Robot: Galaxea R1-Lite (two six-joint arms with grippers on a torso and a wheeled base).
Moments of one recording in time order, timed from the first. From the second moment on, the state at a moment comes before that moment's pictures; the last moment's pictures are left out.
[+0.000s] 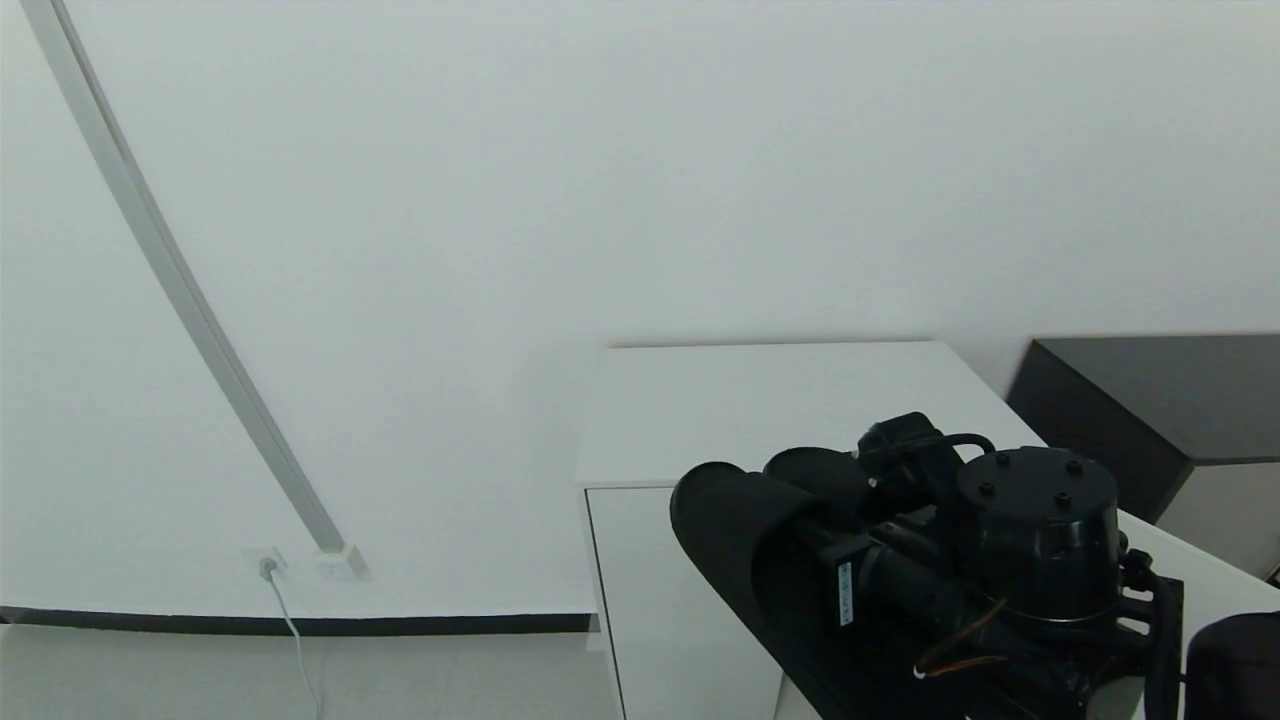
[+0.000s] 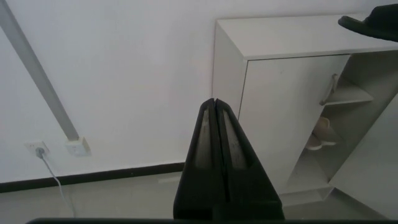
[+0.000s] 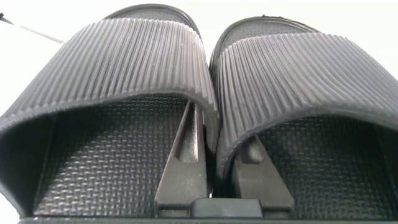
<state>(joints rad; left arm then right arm) 0.00 0.00 0.00 0.00 -0.08 0.01 0.85 1.70 -0.60 -0.79 -0.33 0.20</state>
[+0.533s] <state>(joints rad) 0.00 0.00 0.00 0.00 -0.08 0.00 0.85 1.70 -0.60 -0.79 -0.33 0.19</state>
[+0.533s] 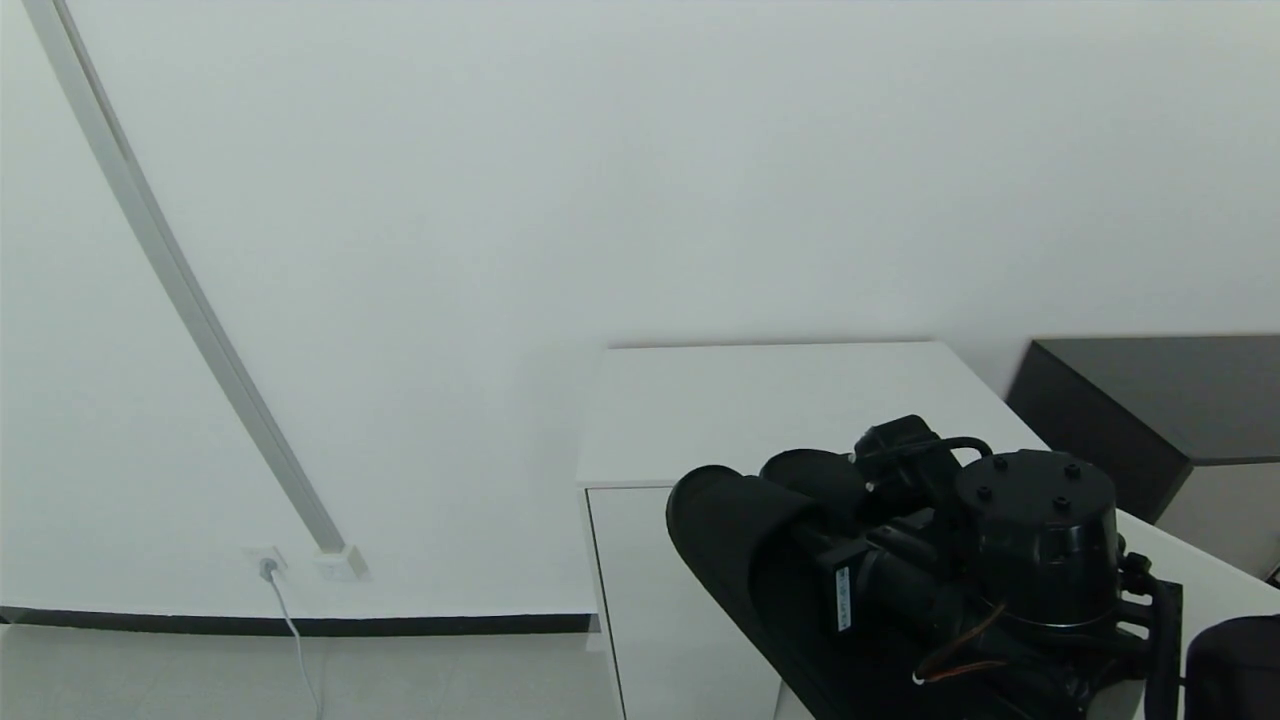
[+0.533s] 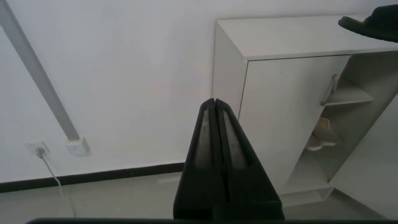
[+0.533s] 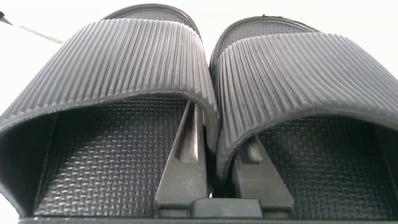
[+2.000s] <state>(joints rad) 0.00 0.00 0.00 0.00 -0.07 0.01 0.86 1.71 -0.61 -0.79 -0.35 0.19</state>
